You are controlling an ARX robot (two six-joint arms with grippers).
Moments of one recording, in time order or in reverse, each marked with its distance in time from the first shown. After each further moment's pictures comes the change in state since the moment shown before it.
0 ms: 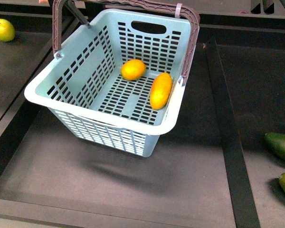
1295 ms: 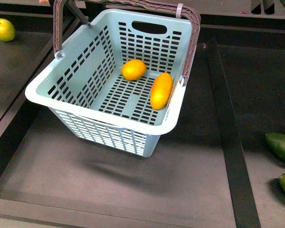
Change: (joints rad) left arm 0.000 -0.721 -0.002 -0.696 0.000 0.000; right arm 0.000 0.000 0.000 0.000 0.000 0.000
